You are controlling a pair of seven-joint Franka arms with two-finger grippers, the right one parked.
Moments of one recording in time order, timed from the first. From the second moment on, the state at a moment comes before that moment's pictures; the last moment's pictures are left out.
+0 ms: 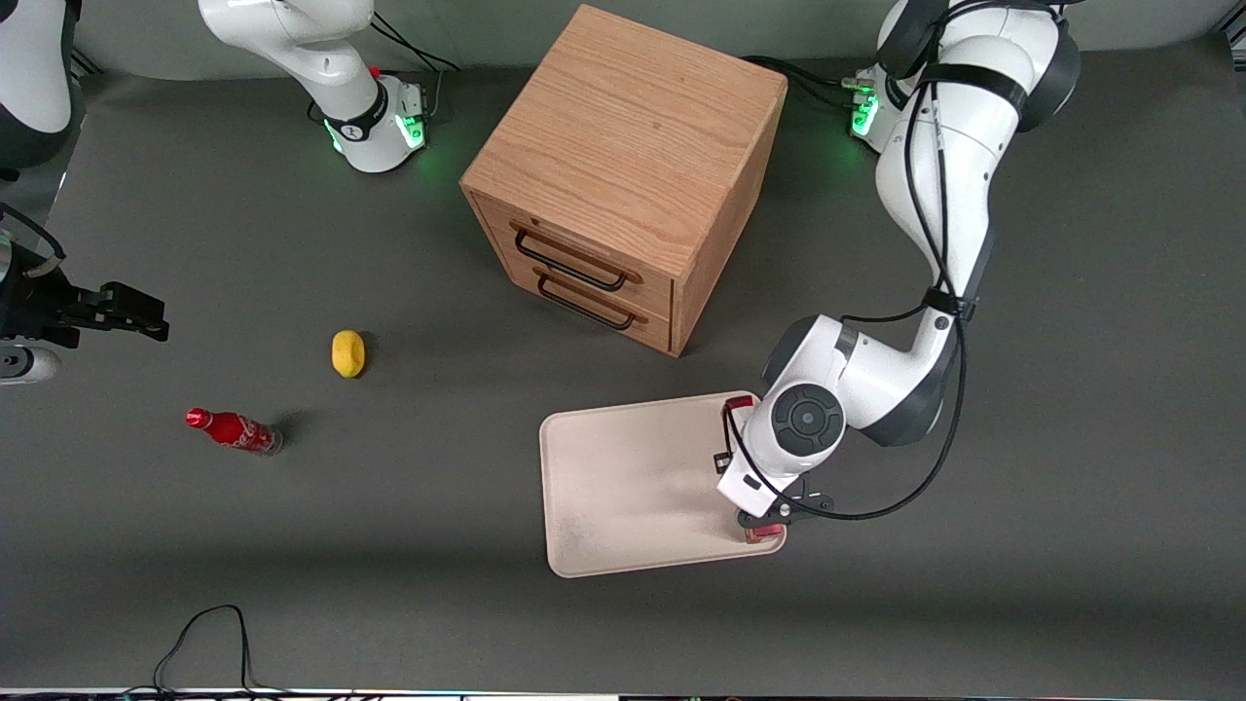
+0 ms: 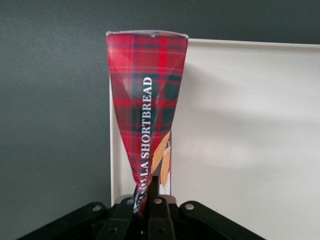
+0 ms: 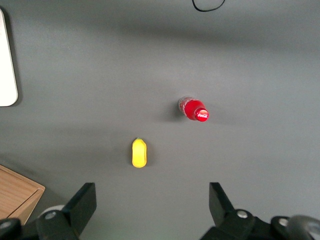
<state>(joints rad) -0.35 0.92 -0.18 -1.12 0.12 2.00 -0.69</state>
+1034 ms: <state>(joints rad) -0.35 0.92 -0.18 -1.13 0.12 2.01 -0.69</state>
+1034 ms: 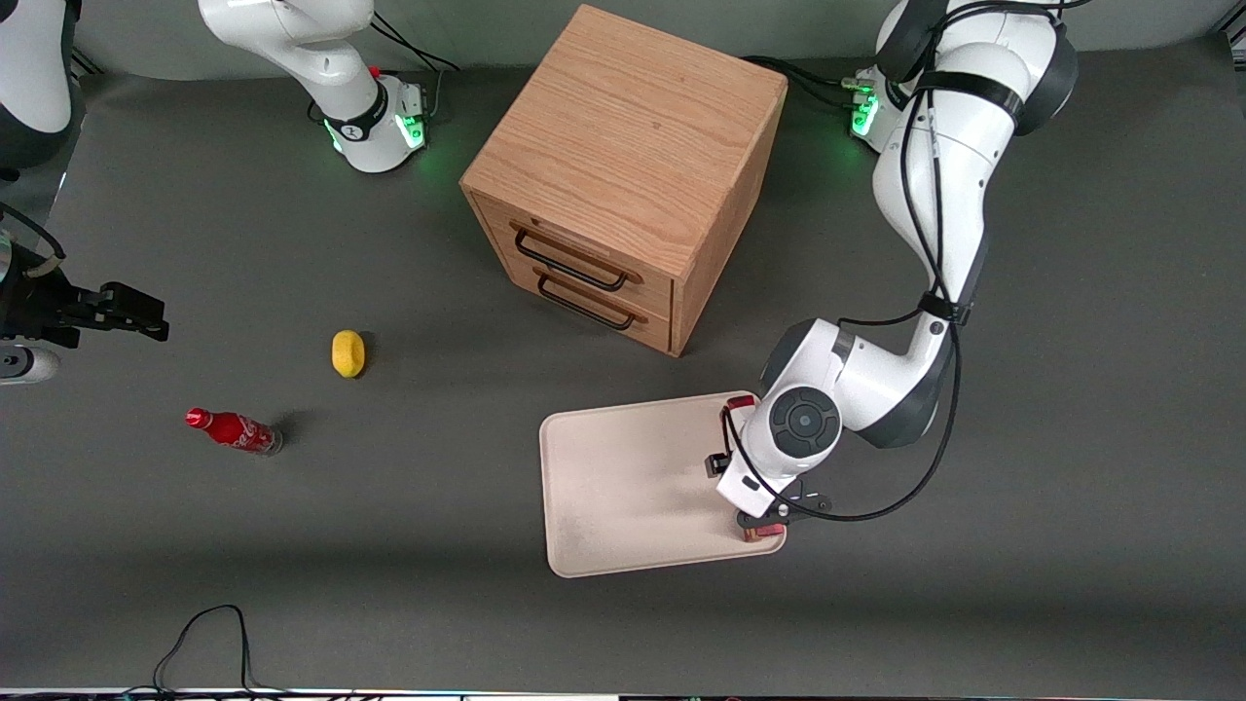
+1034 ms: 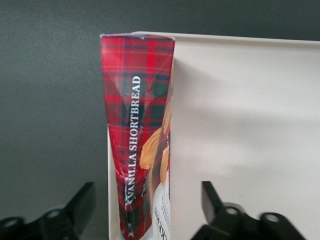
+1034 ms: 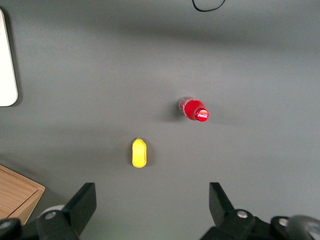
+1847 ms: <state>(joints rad) -0.34 0.90 -0.18 -1.12 0.12 1.99 -0.69</state>
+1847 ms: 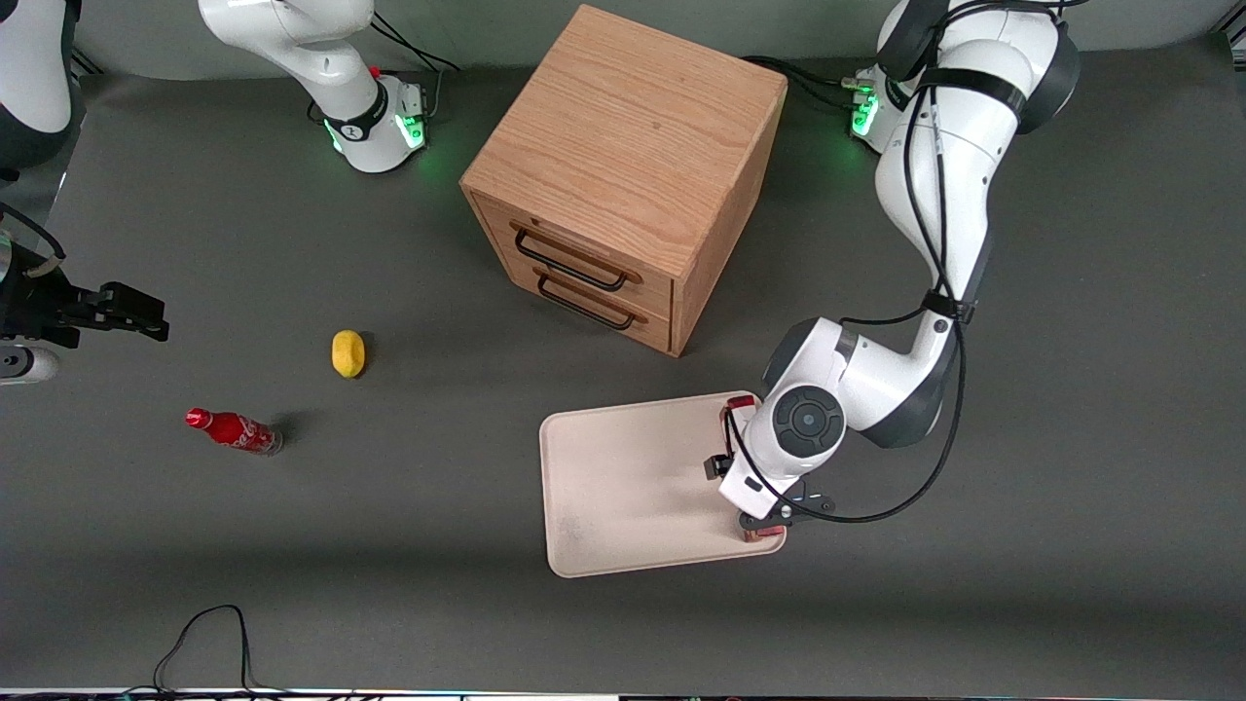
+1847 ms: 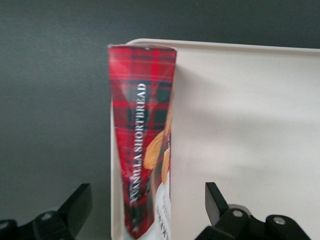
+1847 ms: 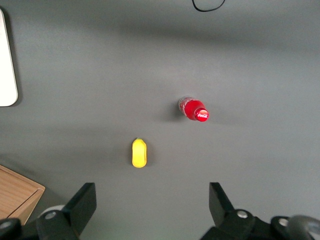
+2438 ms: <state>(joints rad) -0.31 0.52 -0.18 -1.31 0.10 1.72 -0.66</state>
